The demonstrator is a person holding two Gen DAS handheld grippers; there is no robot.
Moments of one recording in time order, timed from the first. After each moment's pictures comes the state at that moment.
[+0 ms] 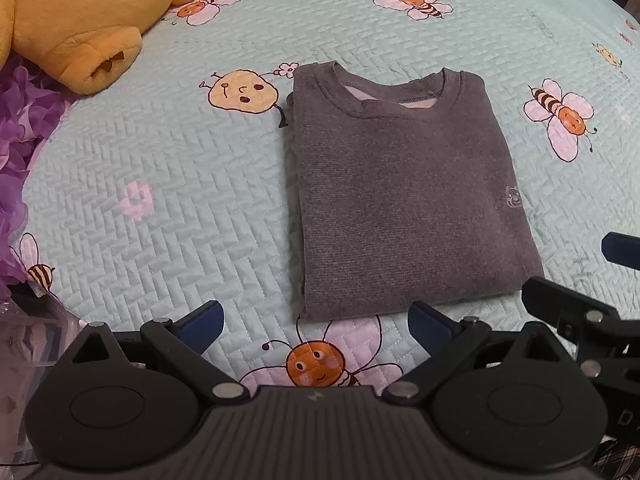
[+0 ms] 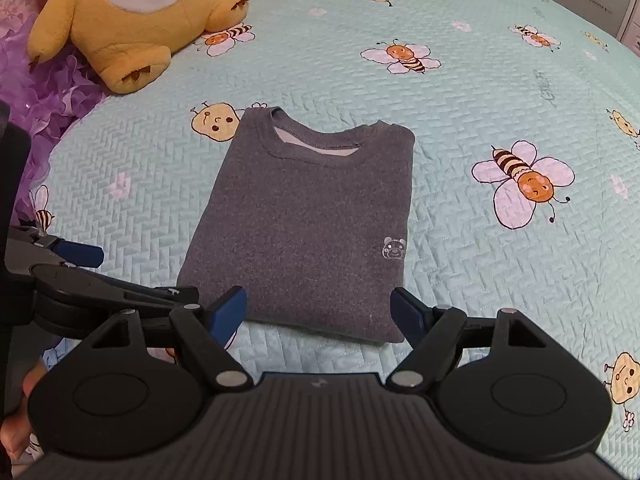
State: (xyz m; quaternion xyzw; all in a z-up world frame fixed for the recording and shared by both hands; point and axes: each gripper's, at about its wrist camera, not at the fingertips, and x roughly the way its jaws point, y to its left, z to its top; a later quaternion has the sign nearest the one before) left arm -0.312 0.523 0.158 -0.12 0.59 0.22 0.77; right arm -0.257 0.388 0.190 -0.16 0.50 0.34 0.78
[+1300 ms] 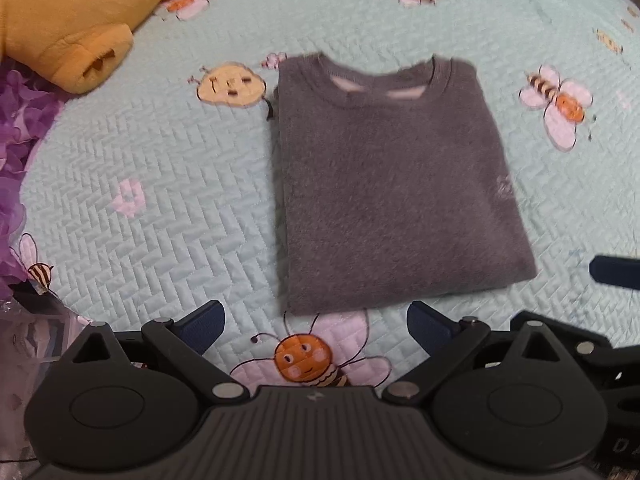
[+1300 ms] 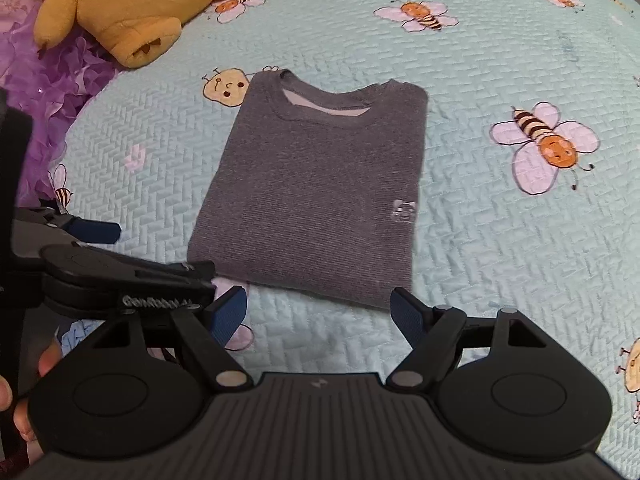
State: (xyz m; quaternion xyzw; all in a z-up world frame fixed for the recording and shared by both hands) left arm -0.302 0.504 0.163 -0.11 0.59 0.22 0.77; right arm -0.241 0.372 0.186 -0.15 0.56 0.37 0.73
